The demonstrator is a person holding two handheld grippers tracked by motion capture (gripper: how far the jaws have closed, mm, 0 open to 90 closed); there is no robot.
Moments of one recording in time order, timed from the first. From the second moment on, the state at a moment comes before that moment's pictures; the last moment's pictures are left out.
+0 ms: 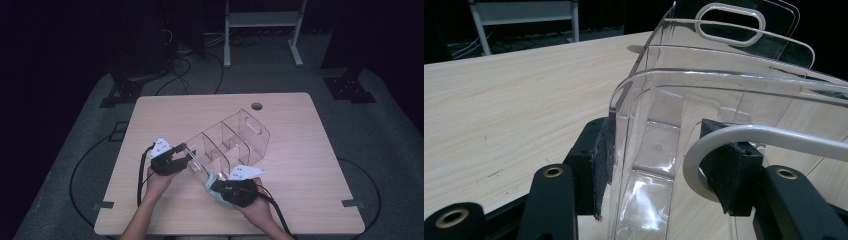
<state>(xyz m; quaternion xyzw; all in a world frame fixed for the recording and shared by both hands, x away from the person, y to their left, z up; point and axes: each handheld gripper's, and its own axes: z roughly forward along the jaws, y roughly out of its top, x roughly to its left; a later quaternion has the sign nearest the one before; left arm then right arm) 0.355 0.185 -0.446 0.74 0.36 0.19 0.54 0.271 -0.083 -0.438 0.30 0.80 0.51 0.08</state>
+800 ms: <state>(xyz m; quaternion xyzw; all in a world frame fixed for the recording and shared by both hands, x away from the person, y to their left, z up) 0.355 0.185 -0.446 0.74 0.36 0.20 0.54 0.272 -0.079 -0.451 0.30 0.81 0.50 0.07</state>
